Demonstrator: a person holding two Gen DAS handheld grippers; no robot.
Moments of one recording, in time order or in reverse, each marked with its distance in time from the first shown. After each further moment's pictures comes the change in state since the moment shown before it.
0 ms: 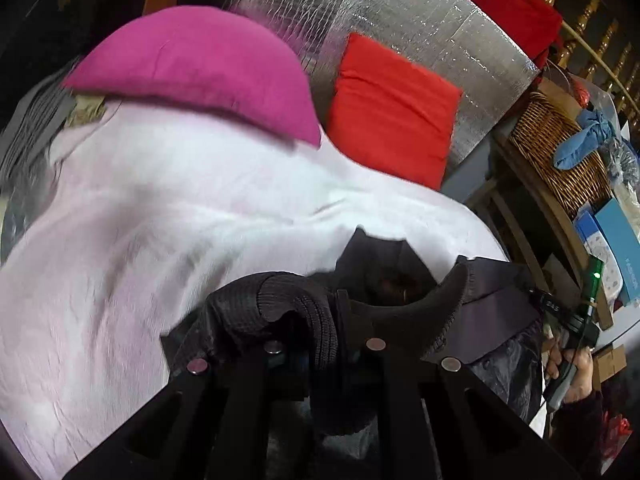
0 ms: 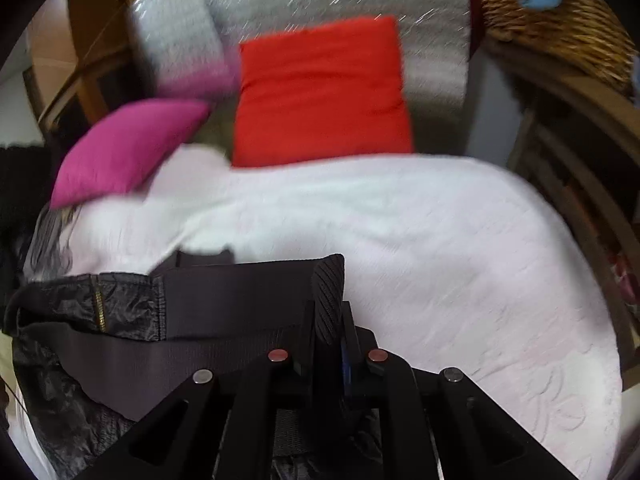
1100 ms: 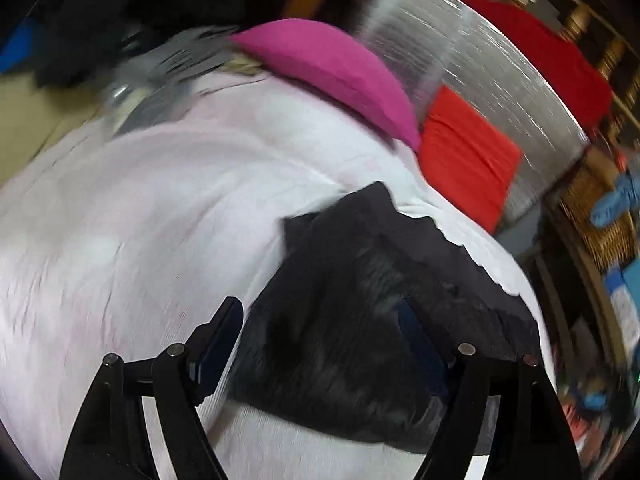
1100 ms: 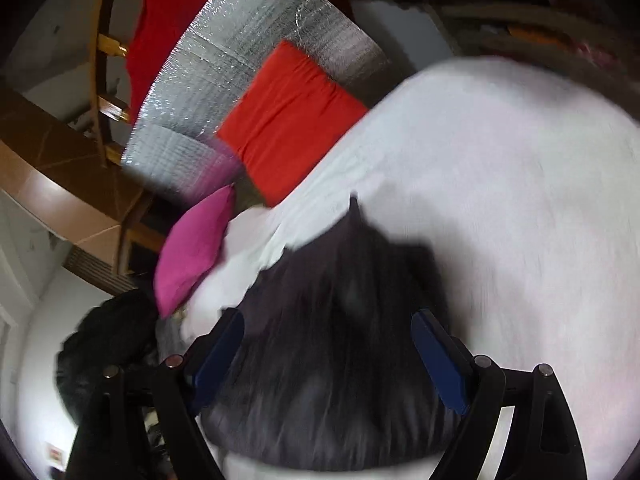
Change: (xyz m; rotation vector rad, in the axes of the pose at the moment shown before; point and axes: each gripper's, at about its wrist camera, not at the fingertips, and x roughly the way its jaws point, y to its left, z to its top) left arm -0.073 0.052 -0.146 -0.305 -0.189 0.181; right arm -0.107 -0.081 -0.125 0.608 -0.022 0.402
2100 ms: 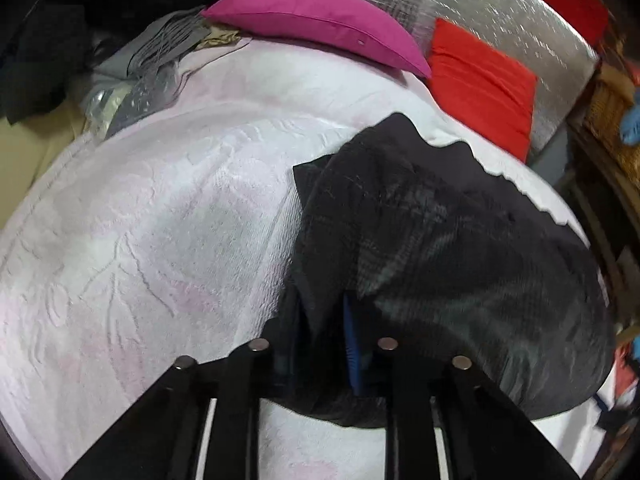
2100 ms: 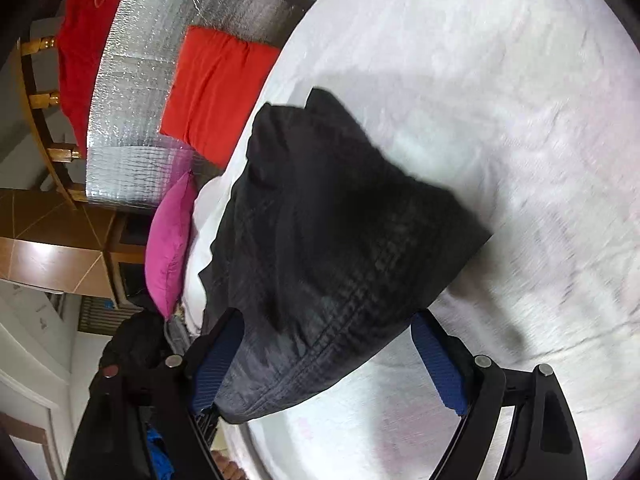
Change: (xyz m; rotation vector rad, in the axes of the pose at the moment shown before) left arm 0.044 -0.006 -0.027 0.251 0.126 0.145; right arm 0.023 -0.061 -0.093 0.310 0.092 -0.037
